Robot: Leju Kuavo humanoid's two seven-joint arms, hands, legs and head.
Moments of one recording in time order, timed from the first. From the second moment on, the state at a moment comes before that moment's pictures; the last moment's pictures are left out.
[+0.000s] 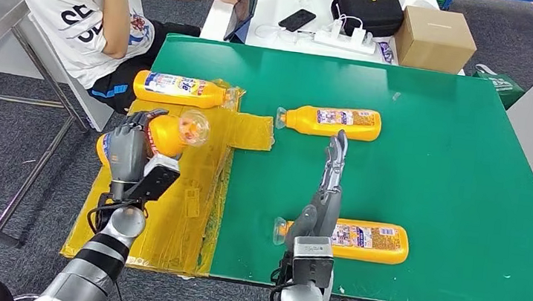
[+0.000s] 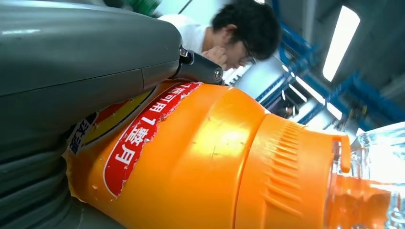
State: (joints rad) left arm -0.42 -0.15 -0.12 -0.99 -0.73 0.70 -0.53; right arm -0.08 0.23 0.53 -1.51 0.19 -0.68 -0.70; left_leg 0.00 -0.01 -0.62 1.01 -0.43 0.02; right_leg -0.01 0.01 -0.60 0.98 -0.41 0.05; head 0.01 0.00
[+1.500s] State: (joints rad) left arm -0.59 0.03 -0.20 -0.50 -0.93 0.15 -0.58; right arm -0.10 0.26 0.49 -1.28 0.15 -0.39 -0.69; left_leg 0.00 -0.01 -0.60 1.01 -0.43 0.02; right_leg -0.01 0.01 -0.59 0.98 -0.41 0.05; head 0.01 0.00
